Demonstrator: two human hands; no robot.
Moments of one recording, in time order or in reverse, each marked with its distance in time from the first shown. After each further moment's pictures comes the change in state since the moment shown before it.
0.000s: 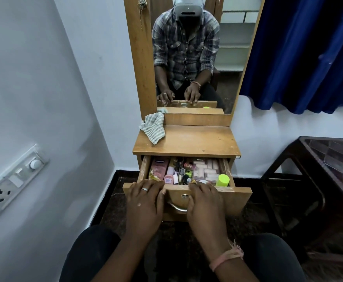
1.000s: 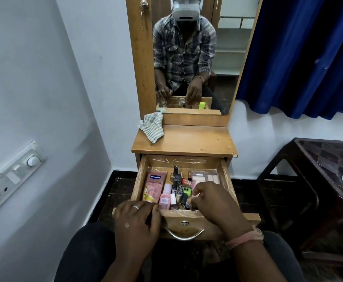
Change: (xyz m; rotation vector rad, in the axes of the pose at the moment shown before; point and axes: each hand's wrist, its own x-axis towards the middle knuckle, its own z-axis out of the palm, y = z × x) left_hand -0.045 0.009 -0.030 -0.006 0.143 -0.013; right_hand 0.025 0.015 -0.047 0.224 -0.399 0.153
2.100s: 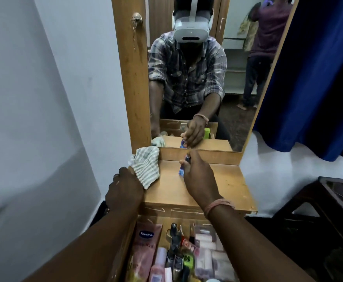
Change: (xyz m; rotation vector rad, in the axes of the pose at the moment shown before) left_hand 0.246 -0.048 0.114 0.155 -0.282 -0.605; right_hand 0.230 -0.049 -0.020 0.159 0.430 -0.258
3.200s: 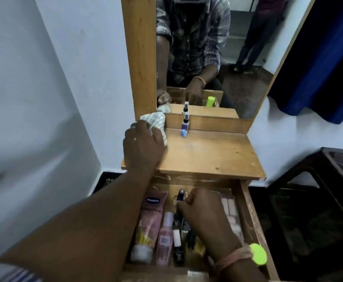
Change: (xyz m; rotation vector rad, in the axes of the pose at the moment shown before) left_hand 0.006 0.025 0.012 -0.154 0.271 0.304; right_hand -0.141 -0.001 0.015 -0.193 -0.363 0.367
